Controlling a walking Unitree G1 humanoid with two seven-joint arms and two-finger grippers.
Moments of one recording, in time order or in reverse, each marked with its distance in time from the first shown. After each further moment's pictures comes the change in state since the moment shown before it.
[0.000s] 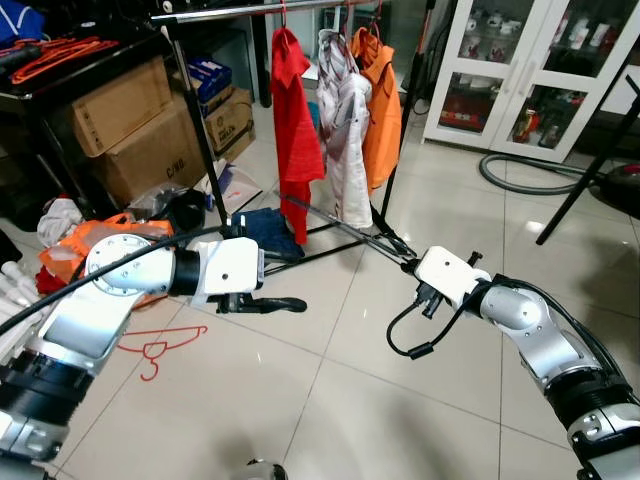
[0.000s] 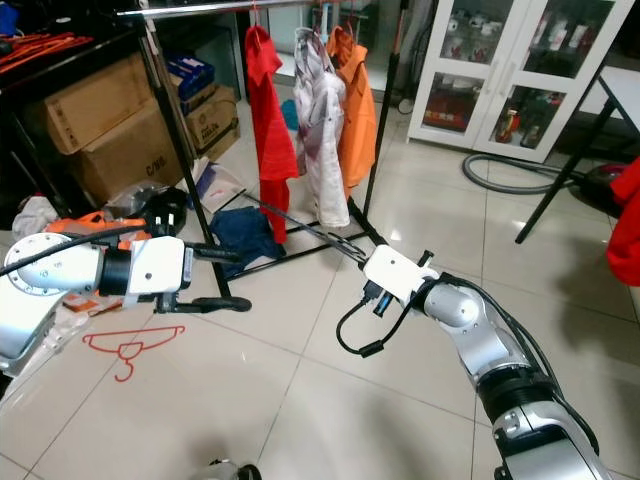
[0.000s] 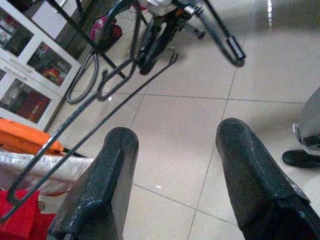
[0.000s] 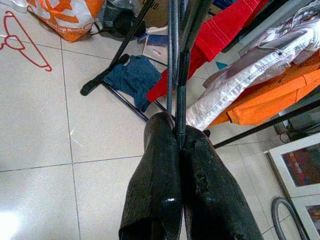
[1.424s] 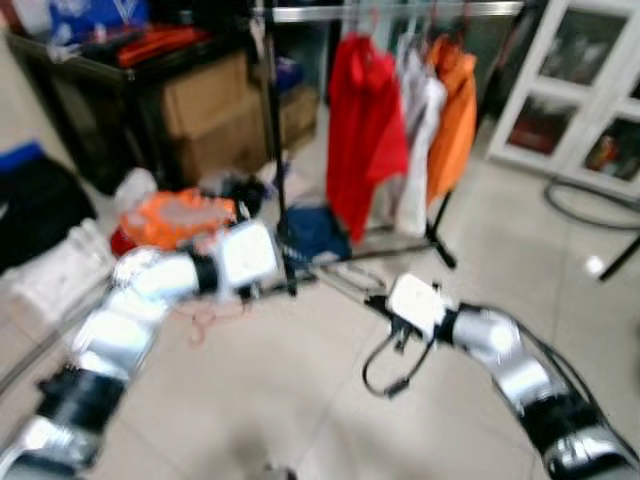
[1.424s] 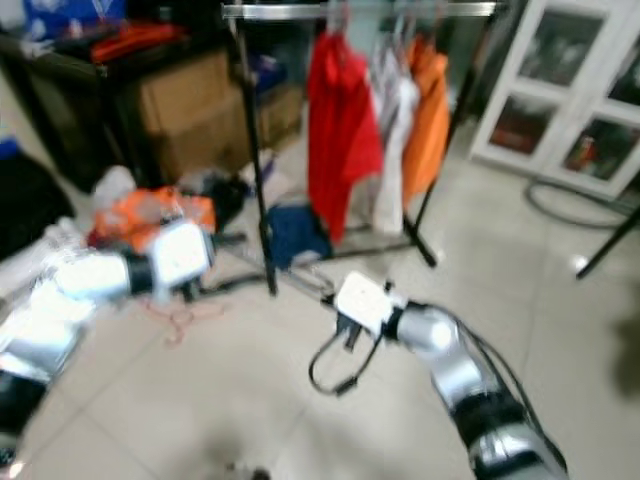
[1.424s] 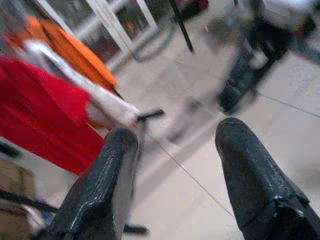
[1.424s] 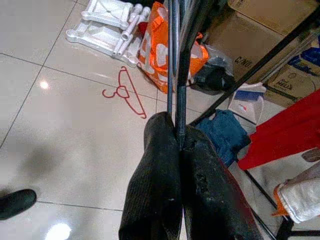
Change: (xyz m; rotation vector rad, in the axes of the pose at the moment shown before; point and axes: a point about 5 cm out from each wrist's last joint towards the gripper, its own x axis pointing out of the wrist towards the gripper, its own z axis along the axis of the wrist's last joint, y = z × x) left arm 0.037 -0.015 -0.024 -0.167 0.012 0.223; right arm 0.012 0.052 0.009 0.105 -0.093 0.205
